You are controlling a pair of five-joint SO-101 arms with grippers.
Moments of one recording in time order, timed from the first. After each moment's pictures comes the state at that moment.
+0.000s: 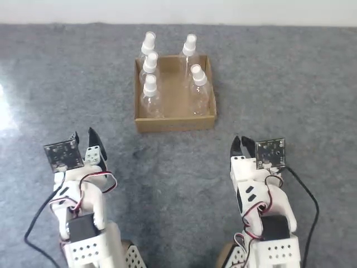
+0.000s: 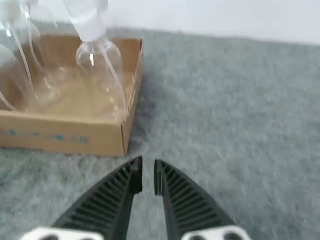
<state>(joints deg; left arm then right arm) -20.9 -103.4 96.1 41.9 4.7 -10.1 -103.1 95.1 40.6 0.5</state>
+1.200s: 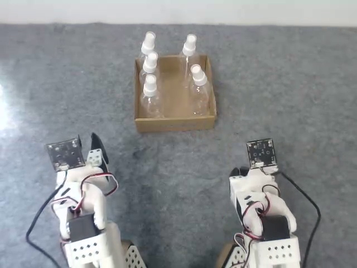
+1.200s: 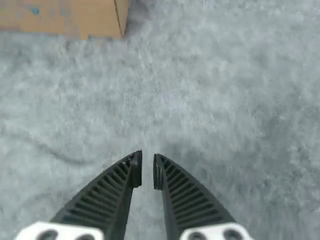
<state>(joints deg) -20.9 -103.3 97.2 46.1 4.6 -10.3 -103.0 95.2 66.0 0.5</state>
